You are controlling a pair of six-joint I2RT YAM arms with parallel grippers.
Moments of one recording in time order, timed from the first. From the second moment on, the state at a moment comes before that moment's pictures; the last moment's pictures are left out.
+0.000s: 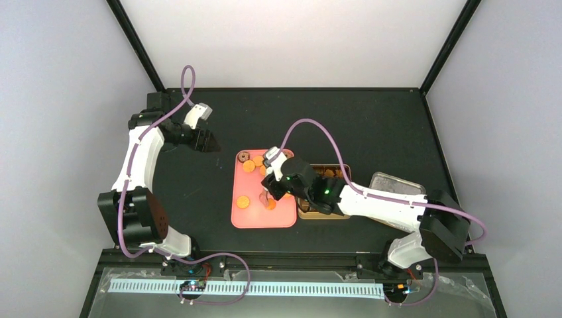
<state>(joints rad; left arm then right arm) 0.16 1.50 1.36 -1.01 0.72 0.50 1.08 1.44 0.95 0.01 0.15 0.22</state>
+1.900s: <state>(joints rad) 0.17 1.50 1.36 -1.04 0.72 0.50 1.14 1.53 0.96 0.02 0.19 0.17</state>
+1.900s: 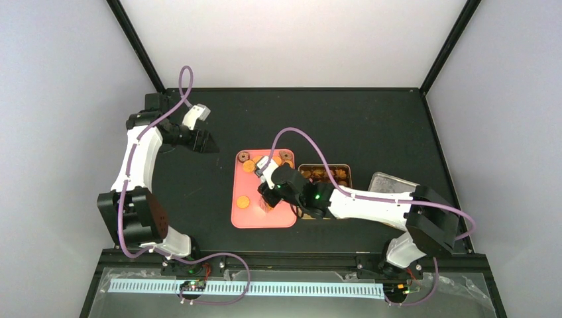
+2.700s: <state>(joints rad) 0.18 1.50 1.39 -1.05 0.72 0.50 1.14 1.32 0.96 -0.07 0.24 0.16</state>
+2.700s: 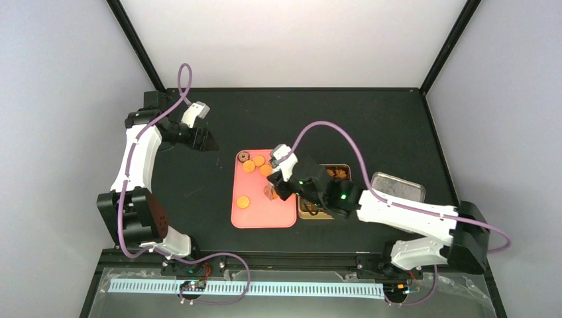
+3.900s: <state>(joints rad) 0.18 1.50 1.39 -1.05 0.75 0.50 1.09 0.97 0.78 -0.30 0.36 0.22</state>
